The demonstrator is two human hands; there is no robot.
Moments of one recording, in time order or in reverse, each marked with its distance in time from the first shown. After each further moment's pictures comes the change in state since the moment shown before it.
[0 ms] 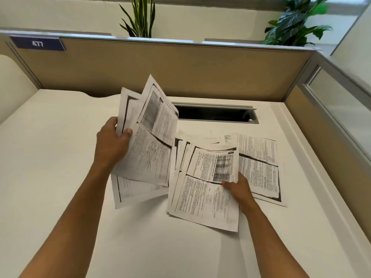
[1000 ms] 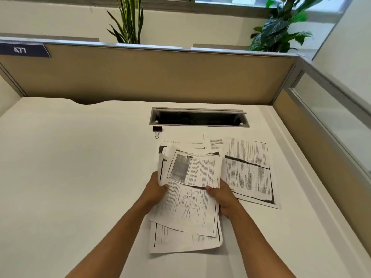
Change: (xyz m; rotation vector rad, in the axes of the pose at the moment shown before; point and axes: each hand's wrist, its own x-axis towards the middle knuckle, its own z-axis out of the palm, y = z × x) left_hand -0.050 -0.085 0.130 -0.154 -0.581 -0.319; right_hand -0.010 -0.011 0.033 0.095 -0.138 0.148
